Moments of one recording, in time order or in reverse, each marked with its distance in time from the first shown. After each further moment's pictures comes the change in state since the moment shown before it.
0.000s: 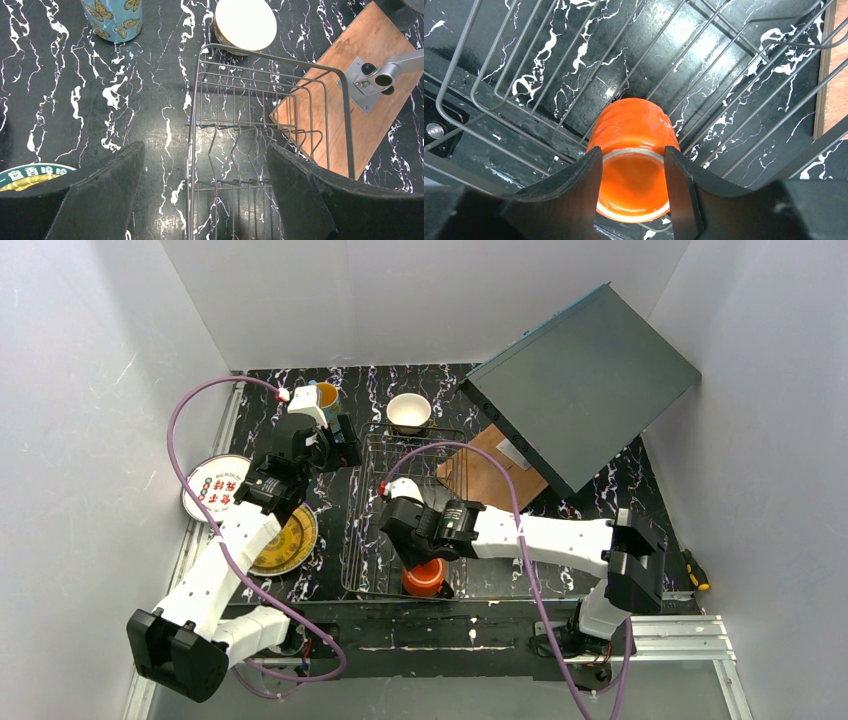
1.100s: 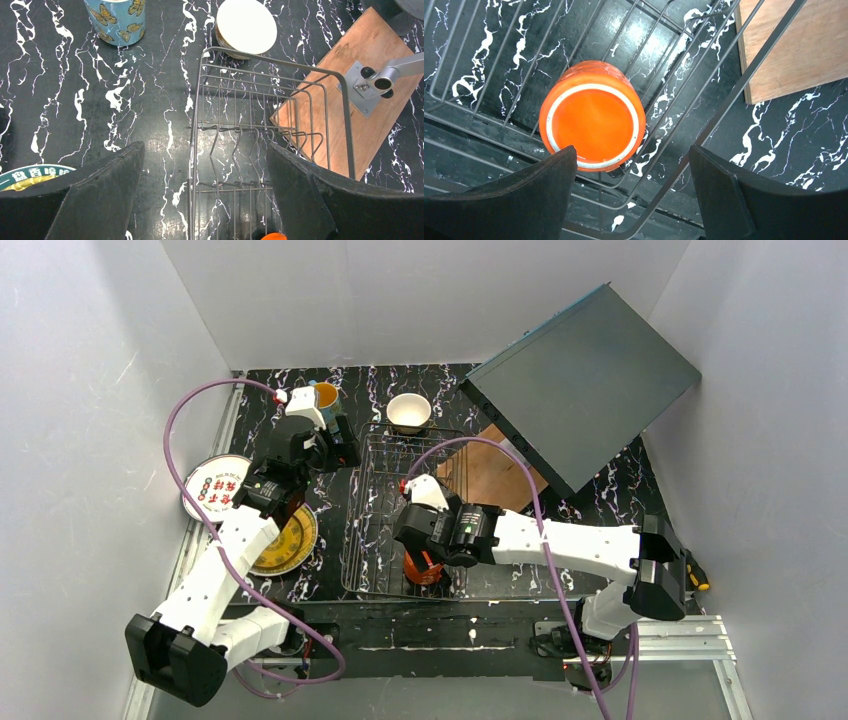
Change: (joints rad) left arm 0.000 -0.023 -0.016 0.015 -0.013 0.005; right arm 0.031 -0.101 -0.024 -0.151 0.191 0.058
